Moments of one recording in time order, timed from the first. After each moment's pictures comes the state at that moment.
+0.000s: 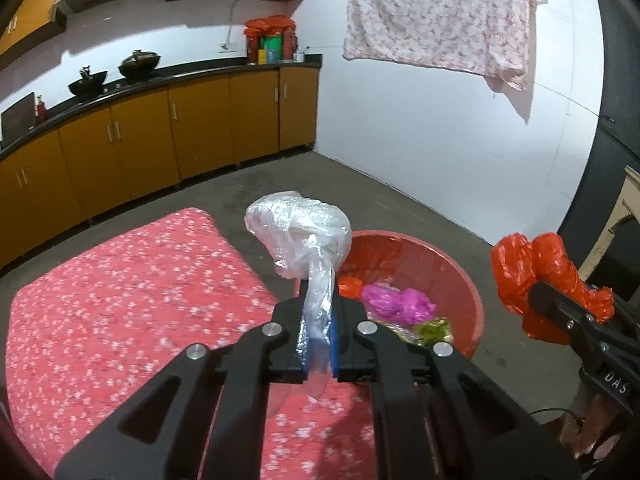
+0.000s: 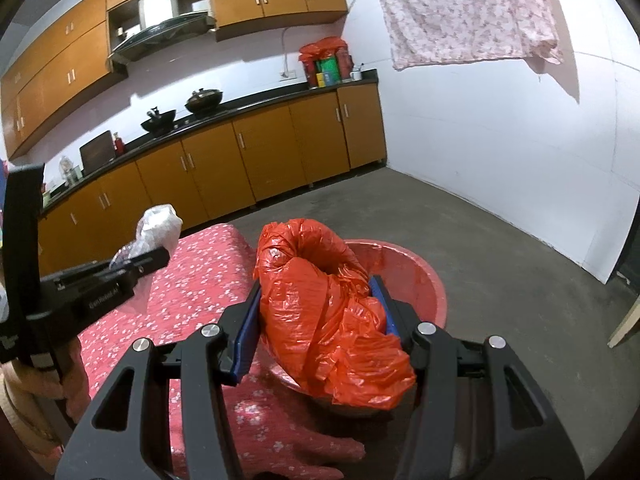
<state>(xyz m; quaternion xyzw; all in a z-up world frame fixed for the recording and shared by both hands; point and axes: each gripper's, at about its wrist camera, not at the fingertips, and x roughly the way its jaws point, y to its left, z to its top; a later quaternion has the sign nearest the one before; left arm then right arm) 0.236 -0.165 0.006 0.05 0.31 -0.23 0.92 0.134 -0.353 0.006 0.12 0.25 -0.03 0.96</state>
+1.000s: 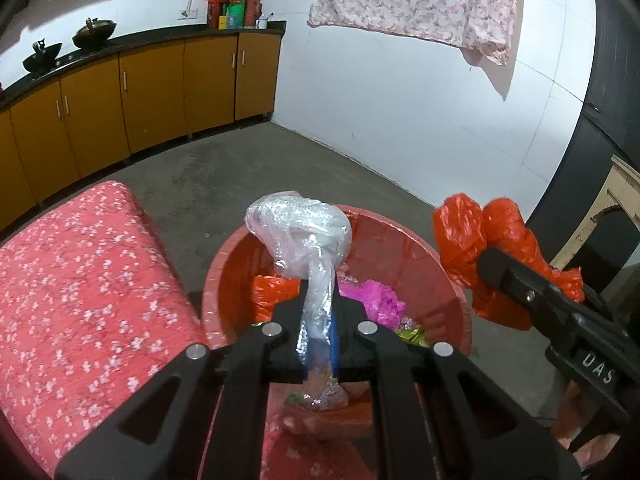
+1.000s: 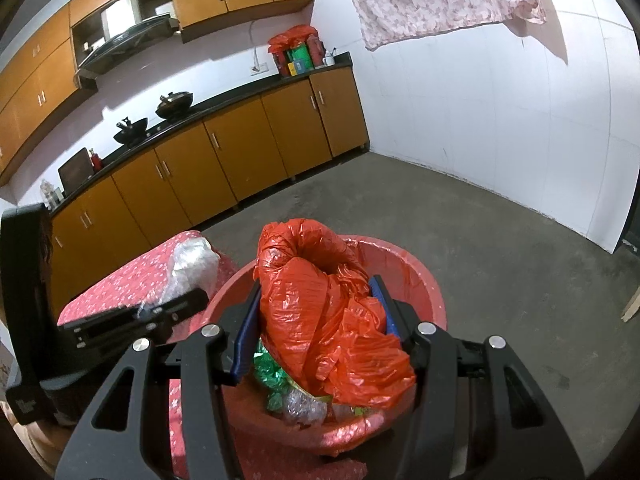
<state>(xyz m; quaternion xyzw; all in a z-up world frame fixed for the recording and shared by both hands) 0.295 -0.233 -0.061 0.04 0.36 -0.29 0.89 0.180 -0.388 -0.037 0.16 0.26 -0.06 0.95</state>
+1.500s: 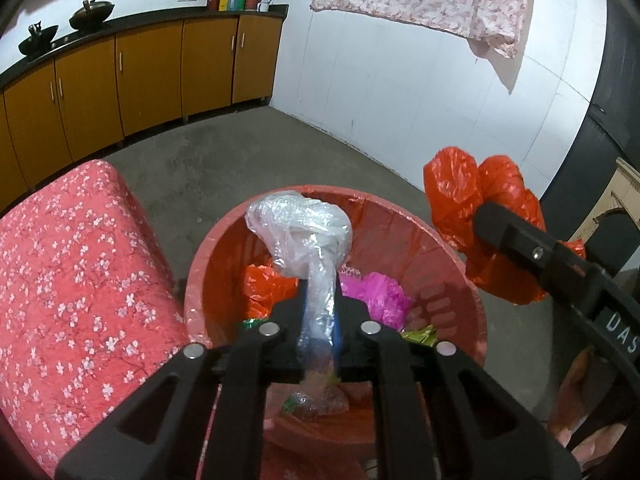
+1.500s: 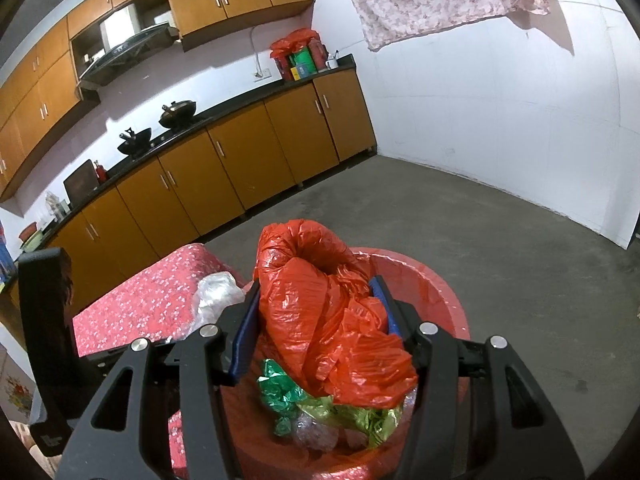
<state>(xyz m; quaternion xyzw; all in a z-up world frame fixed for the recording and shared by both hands) 0.316 -0.238 -0.089 0.03 0.38 -0.30 0.87 0.198 -0.389 -0.043 0.18 0.25 -0.04 0.95</state>
